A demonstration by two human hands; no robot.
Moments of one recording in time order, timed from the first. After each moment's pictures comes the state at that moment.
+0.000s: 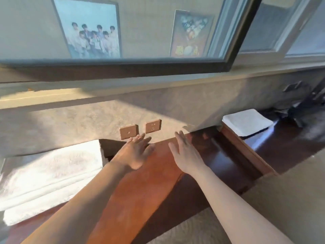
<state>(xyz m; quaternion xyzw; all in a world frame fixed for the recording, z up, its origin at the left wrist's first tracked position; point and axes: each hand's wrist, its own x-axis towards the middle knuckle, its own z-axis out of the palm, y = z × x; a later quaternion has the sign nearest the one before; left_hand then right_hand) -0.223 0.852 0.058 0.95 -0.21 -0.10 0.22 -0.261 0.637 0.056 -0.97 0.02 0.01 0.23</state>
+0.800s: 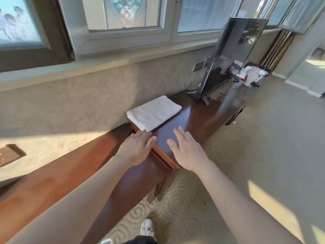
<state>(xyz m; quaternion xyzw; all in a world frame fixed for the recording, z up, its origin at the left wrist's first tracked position) -0.206 0.321 0.040 0.90 -0.36 -0.11 0.21 -0.331 0.151 0.077 -0.97 0.19 0.02 0.18</state>
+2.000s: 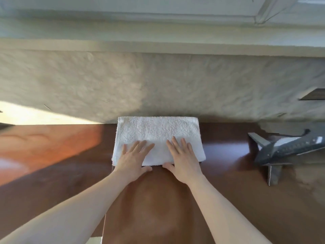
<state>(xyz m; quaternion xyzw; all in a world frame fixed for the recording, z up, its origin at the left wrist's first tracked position) -0.001 0.057 -0.114 0.98 -0.05 -0.17 0.11 0.040 -0.164 -0.114 -0.95 -0.23 0.18 0.08</state>
